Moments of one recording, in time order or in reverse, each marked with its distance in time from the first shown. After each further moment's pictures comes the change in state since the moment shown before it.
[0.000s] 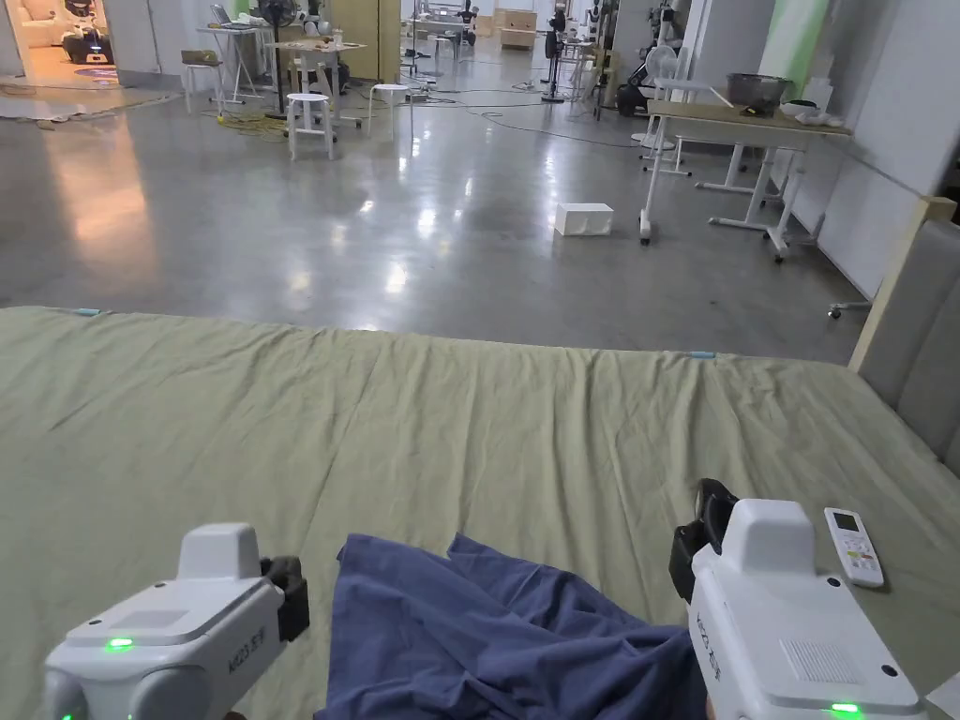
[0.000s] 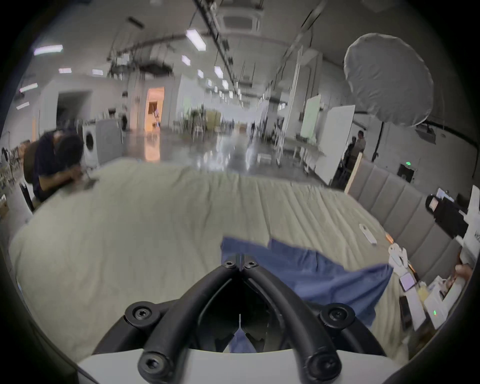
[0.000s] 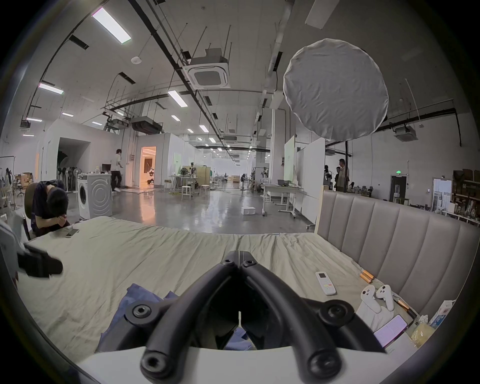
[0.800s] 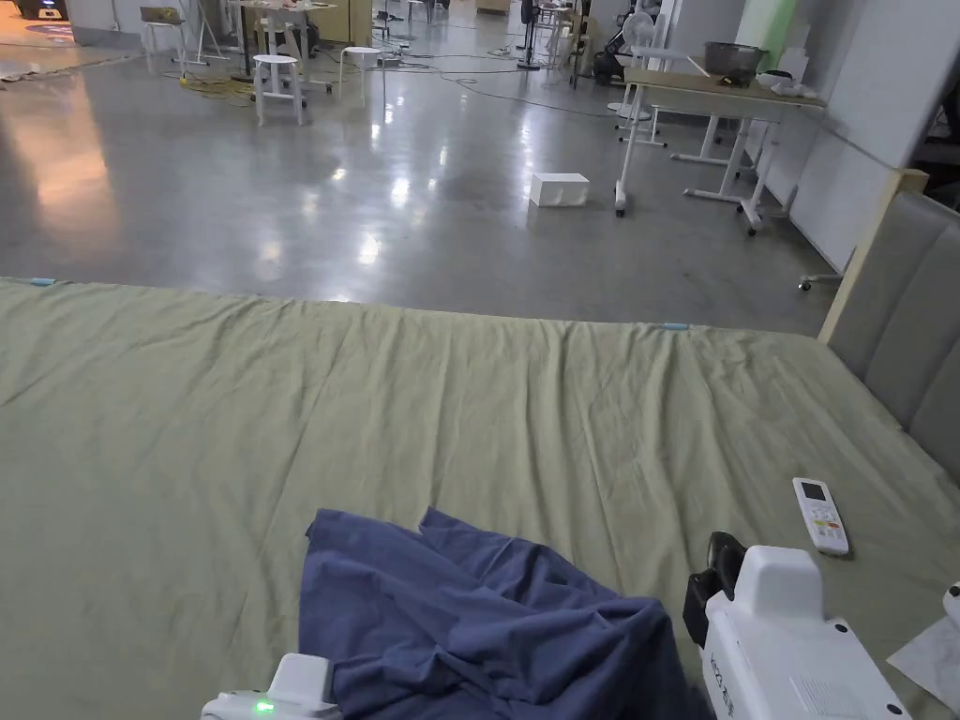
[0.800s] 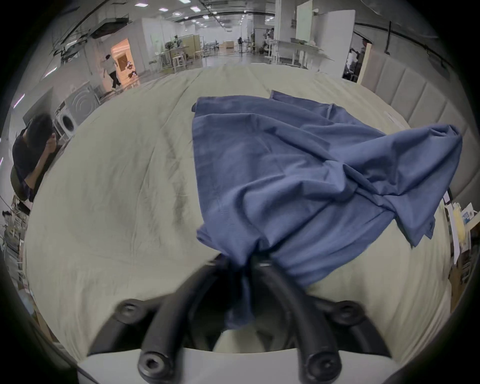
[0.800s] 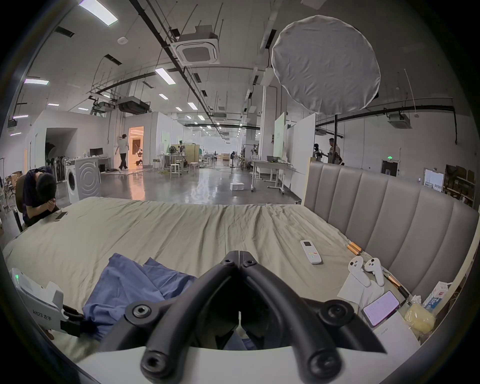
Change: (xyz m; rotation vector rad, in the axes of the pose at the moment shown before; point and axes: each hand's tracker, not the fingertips) left arm 0.039 -0.123 -0.096 -0.442 0.085 -0.226; right arm 0.031 -0.051 0.004 -0.164 -0.063 -0.016
